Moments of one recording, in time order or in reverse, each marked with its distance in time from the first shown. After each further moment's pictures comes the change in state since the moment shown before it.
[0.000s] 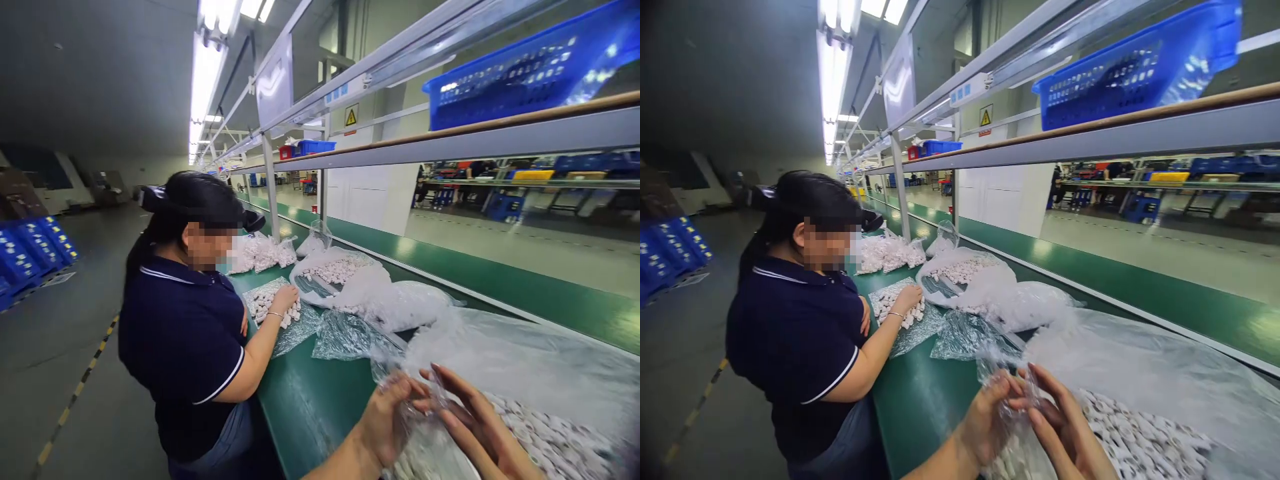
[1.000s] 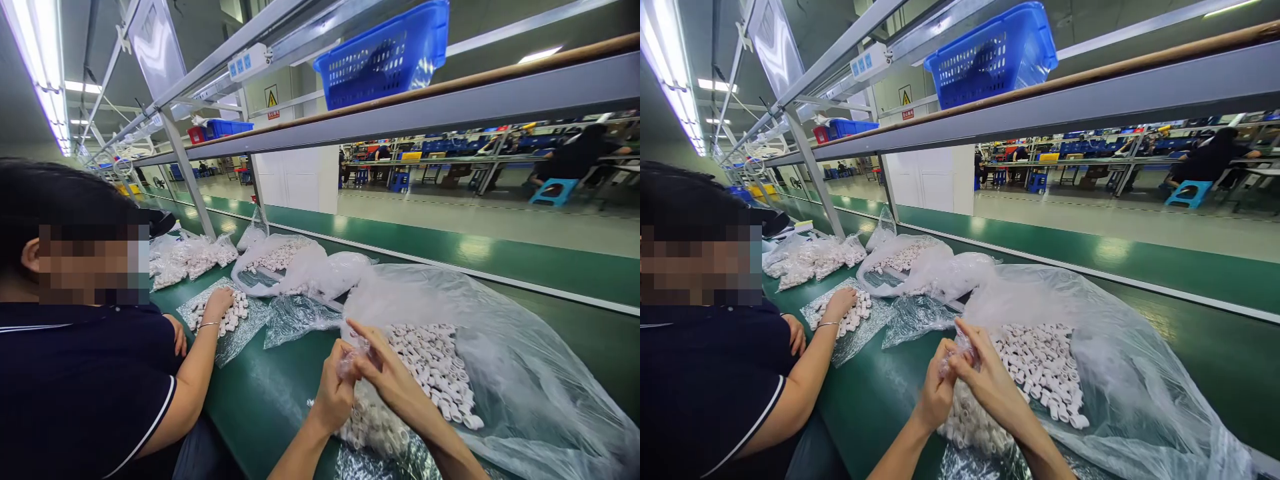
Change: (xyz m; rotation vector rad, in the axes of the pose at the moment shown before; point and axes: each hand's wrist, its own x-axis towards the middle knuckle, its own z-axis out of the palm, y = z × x) left_hand -0.024 0.006 0.012 0.962 -0.089 0.276; right_hand -0.001 -0.009 0.014 -0.010 -0.021 -0.004
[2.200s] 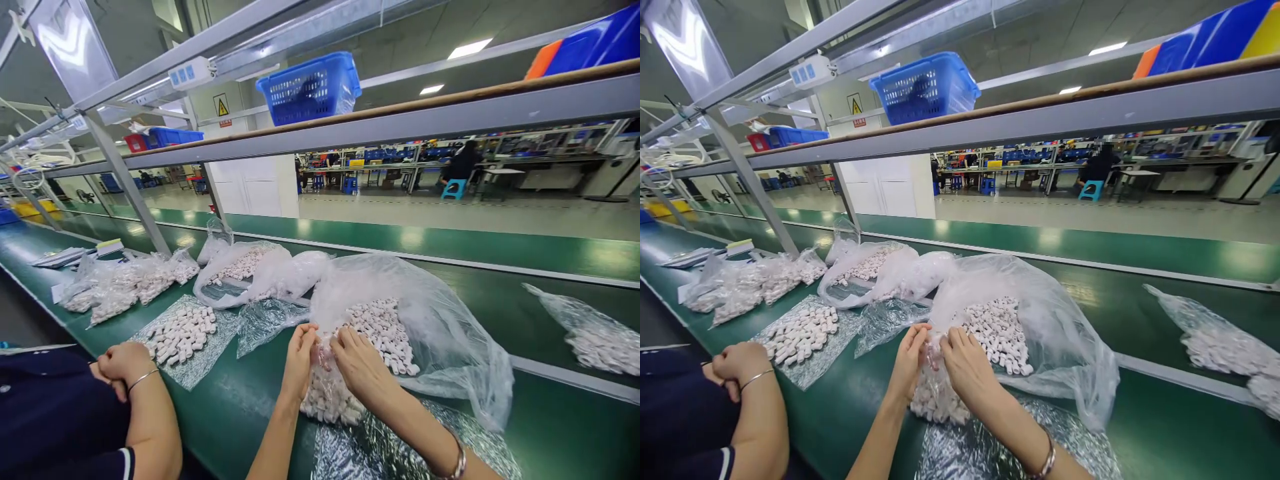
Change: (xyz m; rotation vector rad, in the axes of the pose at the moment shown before) left_hand 0.011 -0.017 -0.008 -0.270 0.074 -0.413; right_hand -0.029 0.033 -0.002 -1.490 0.050 -0.322
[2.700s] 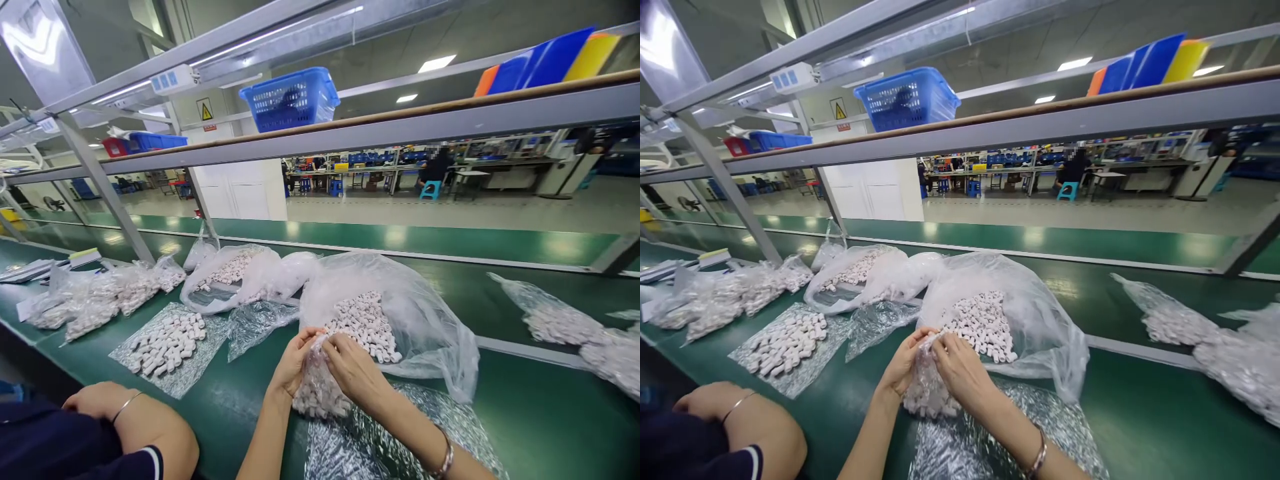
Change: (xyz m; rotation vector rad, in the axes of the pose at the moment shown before) left_hand 0.002 -0.003 -0.007 -0.104 -0.266 -0.203; right_hand -0.025 -0.006 0.001 0.167 0.104 -0.026
